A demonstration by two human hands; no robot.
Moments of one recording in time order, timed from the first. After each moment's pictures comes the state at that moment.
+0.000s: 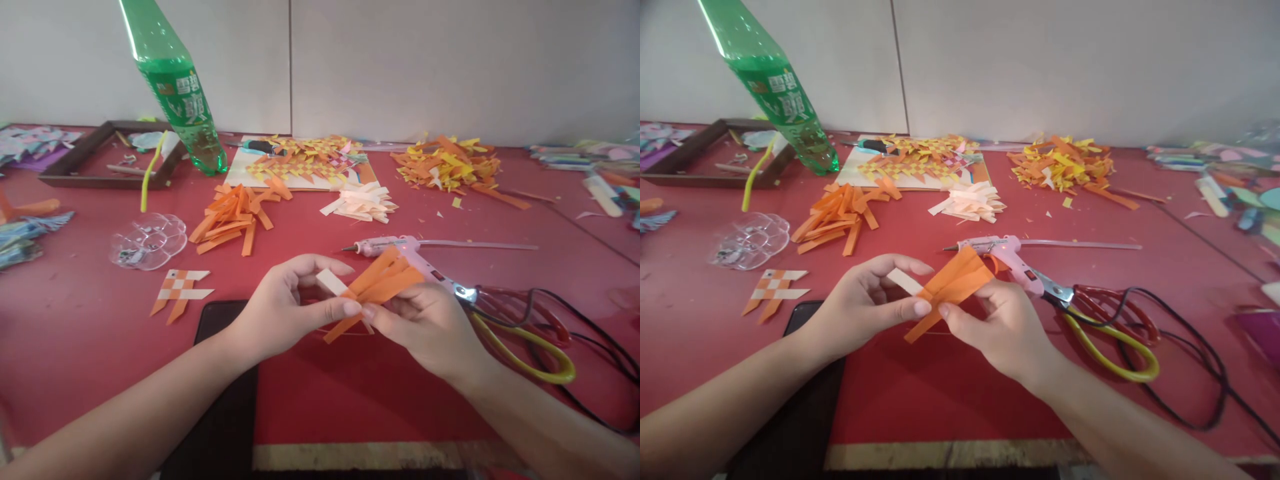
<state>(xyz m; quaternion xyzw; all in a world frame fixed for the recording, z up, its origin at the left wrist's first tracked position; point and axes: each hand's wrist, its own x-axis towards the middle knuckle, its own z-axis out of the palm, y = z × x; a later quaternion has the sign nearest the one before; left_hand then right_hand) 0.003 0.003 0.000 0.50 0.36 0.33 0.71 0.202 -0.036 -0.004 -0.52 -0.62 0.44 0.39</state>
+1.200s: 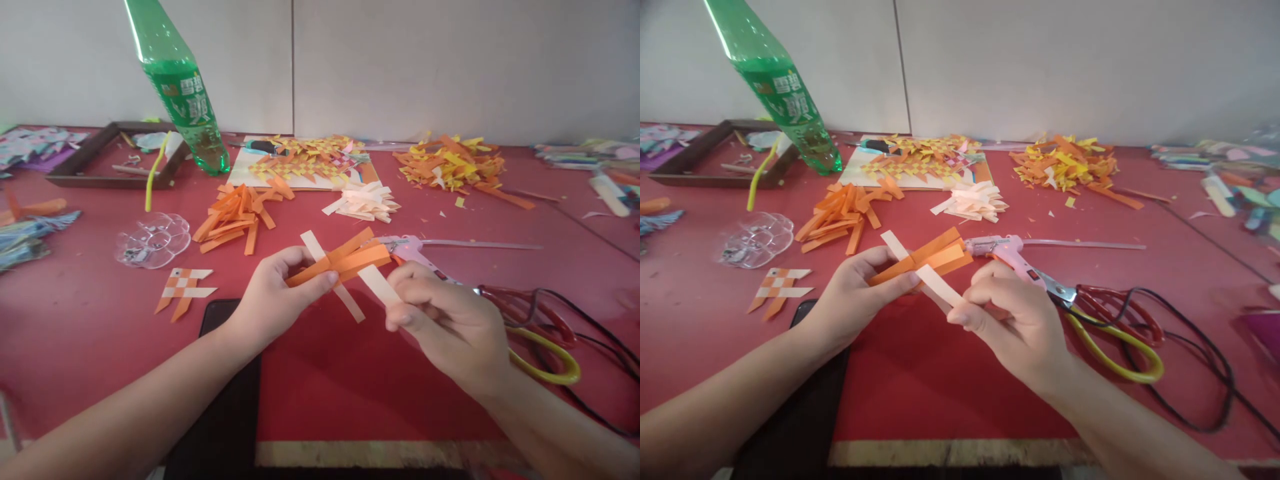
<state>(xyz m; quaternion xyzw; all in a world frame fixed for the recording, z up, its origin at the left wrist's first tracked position) -0.001 0.005 -0.001 0.52 0.46 0.36 0.63 0.211 -0.039 0.007 -0.46 -0.74 0.25 0.42</state>
